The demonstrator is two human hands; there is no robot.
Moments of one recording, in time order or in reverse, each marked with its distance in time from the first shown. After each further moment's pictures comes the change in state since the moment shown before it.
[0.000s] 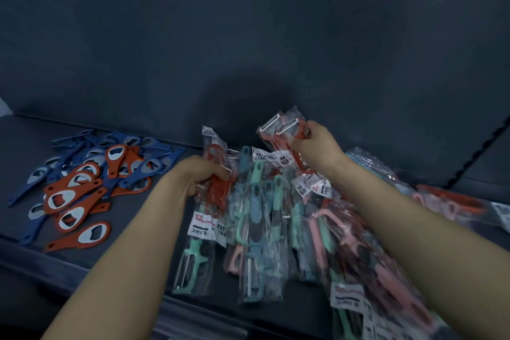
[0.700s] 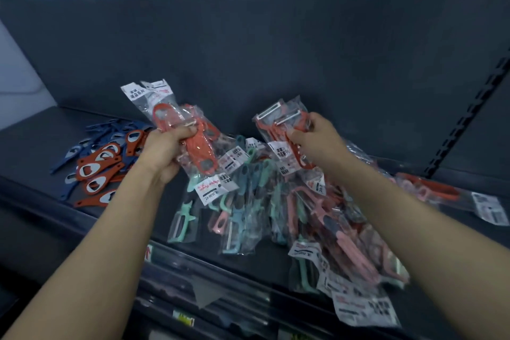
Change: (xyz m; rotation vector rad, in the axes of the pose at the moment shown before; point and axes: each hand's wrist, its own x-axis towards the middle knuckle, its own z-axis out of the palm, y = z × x) left_hand -0.084 -0.009 -0.005 -0.713 0.202 0.468; right_hand -0.059 0.002 -0.045 0.194 -0.042 -0.038
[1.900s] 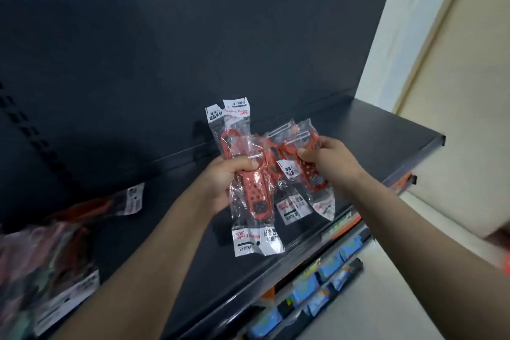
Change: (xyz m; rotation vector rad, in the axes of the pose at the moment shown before) left_hand -0.307 -0.198 0.532 0.132 -1.385 -0.501; right_hand -0.295 0.161 -0.471 0.132 0.826 0.430
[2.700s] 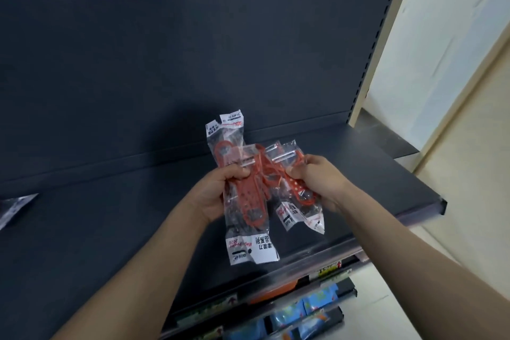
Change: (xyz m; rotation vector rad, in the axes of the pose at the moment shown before) left_hand 0.175 -0.039 0.136 -0.264 0.122 0.023; right_hand 0.188 0.048 -0.162 0.096 -0.409 0.185
